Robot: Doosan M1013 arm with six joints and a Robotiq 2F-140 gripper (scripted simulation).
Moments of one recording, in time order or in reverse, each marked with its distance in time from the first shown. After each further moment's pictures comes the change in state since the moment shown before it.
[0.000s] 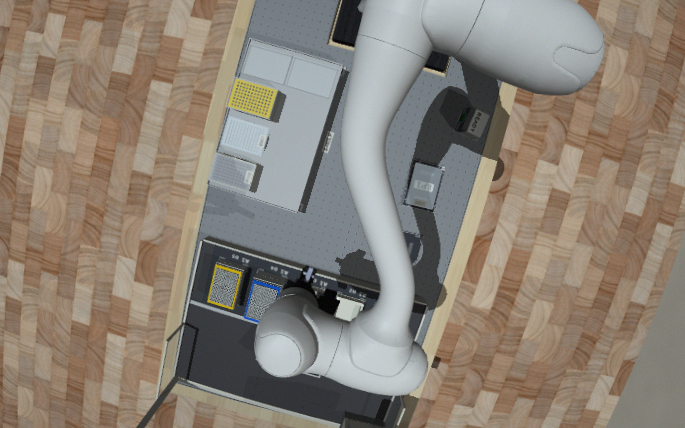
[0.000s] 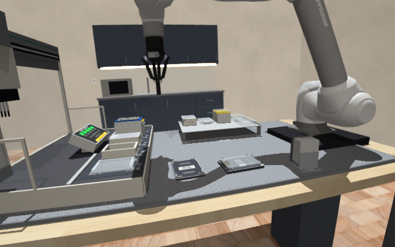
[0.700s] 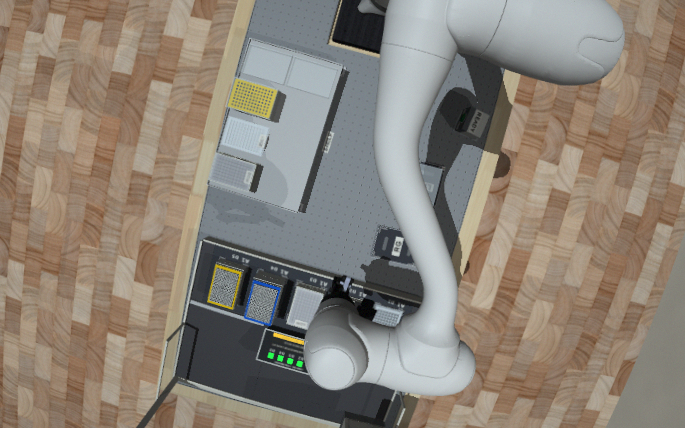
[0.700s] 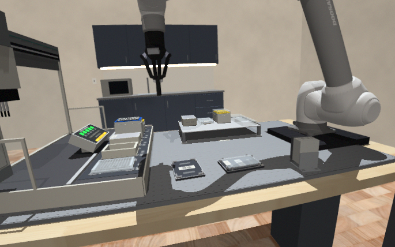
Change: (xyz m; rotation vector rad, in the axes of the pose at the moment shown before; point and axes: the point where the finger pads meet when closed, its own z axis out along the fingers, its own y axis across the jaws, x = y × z) arm 0.080 -0.012 -0.001 -0.002 0.001 -0.002
